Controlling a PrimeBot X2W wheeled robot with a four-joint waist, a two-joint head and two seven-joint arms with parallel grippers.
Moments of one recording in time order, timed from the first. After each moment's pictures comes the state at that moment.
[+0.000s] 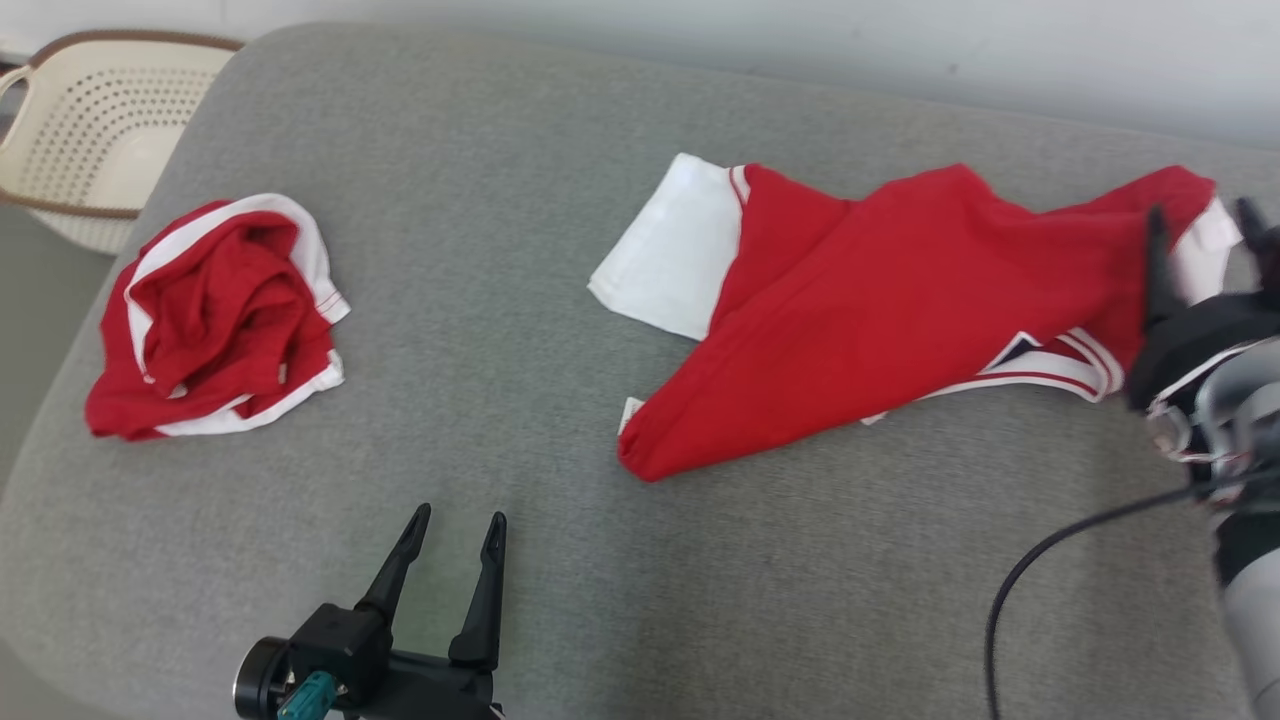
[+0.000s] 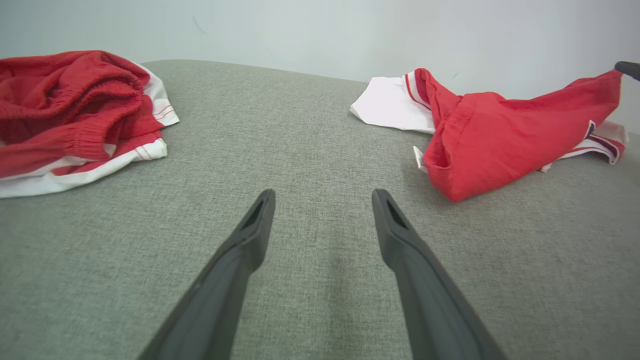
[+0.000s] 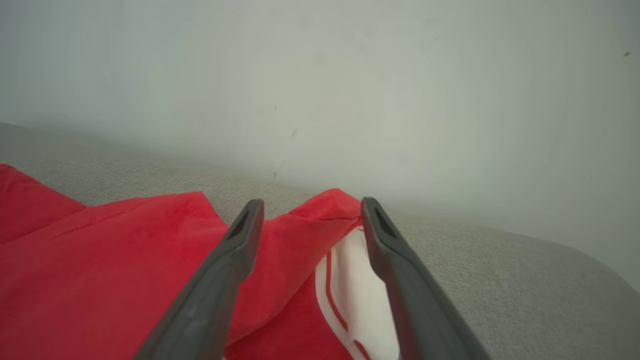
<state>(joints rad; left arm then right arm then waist) -0.23 0.05 -0.24 0.19 -0.18 0.02 -0.26 -0.88 -0.39 0.04 0.95 -0.03 0.13 -0.26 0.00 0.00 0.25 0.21</state>
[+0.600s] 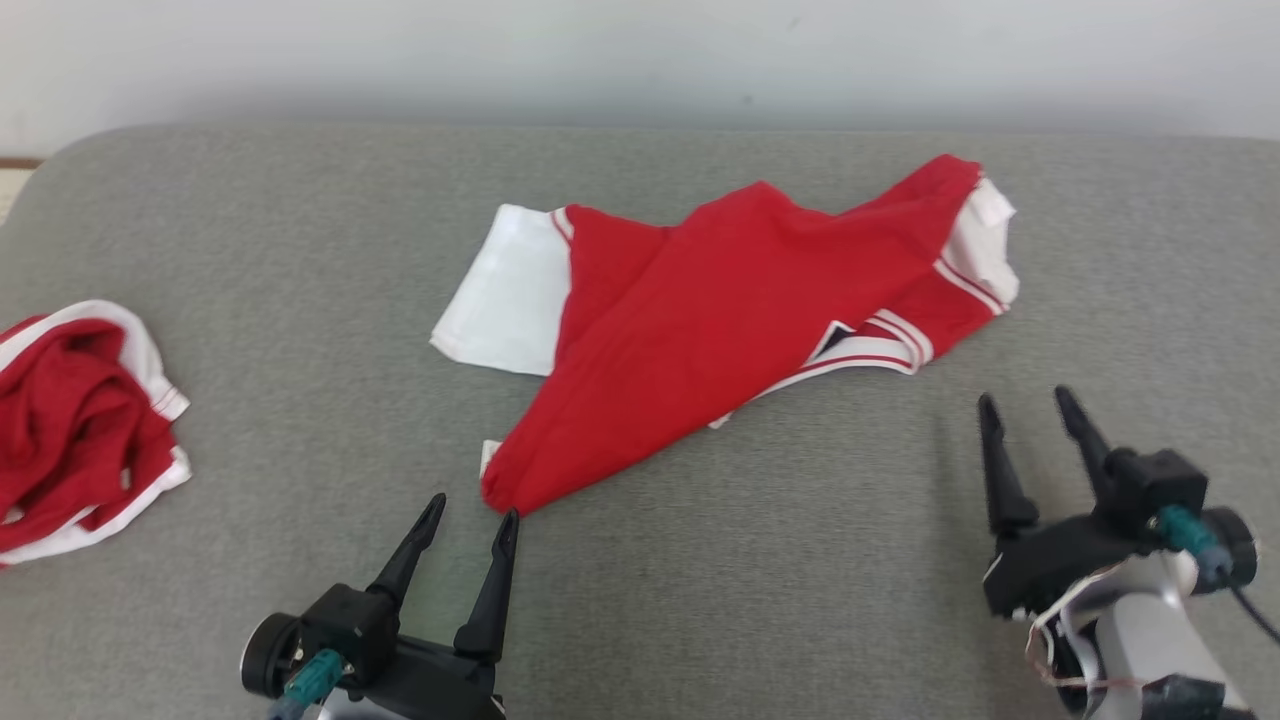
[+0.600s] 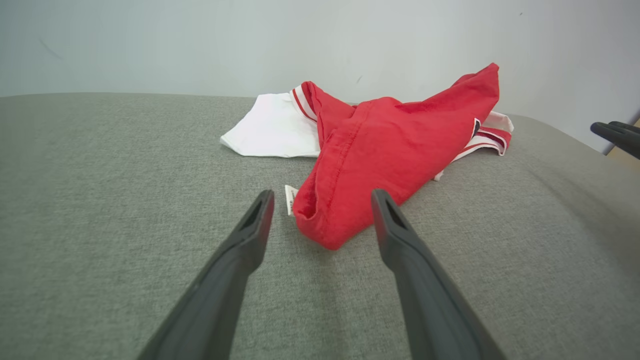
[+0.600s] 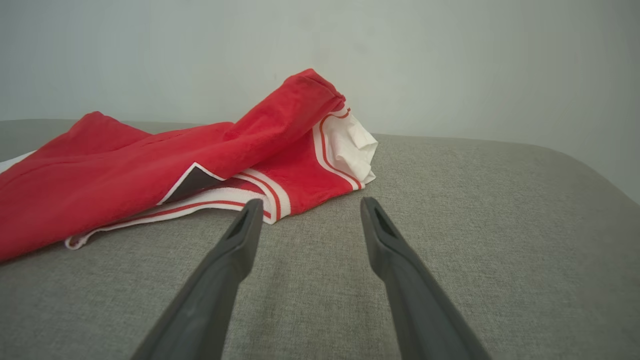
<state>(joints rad) -0.27 0.05 -0.23 0.25 -0.15 -0.05 -0.26 -0.41 -0.24 0.17 0.47 0.13 0.13 -0.26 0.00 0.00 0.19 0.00</state>
